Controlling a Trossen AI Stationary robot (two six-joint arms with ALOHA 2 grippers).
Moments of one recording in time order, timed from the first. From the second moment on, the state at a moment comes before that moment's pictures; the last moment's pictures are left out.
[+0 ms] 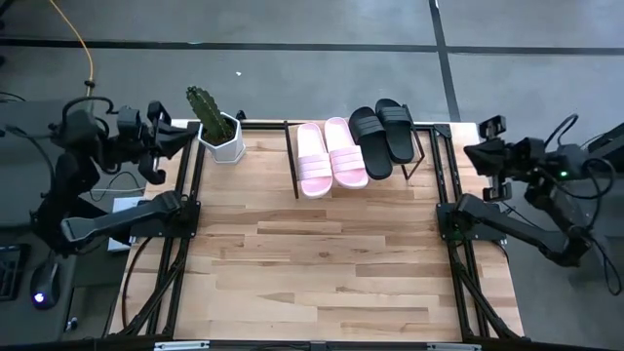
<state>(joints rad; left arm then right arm) 0.73 0.53 1.16 -0.53 0.40 -0.21 -0.59 0.28 0.82 -0.02 -0.51 0.12</state>
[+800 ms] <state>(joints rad) 0.73 0.24 0.72 -0.30 0.45 -0.32 -0.31 0.24 0.47 0.25 -0.38 0.10</state>
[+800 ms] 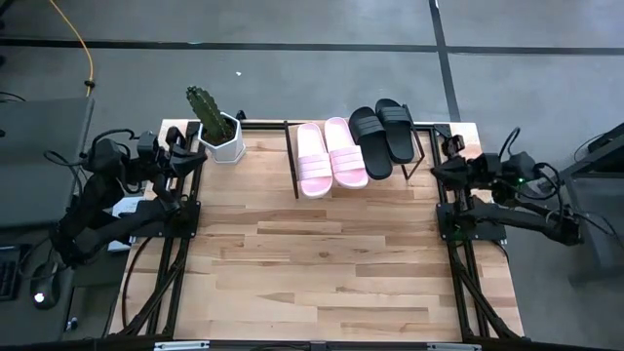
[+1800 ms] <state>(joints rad) 0.73 0.21 0.43 -0.10 0.54 -0.16 0.06 0.47 0.39 0.28 -0.06 -0.17</state>
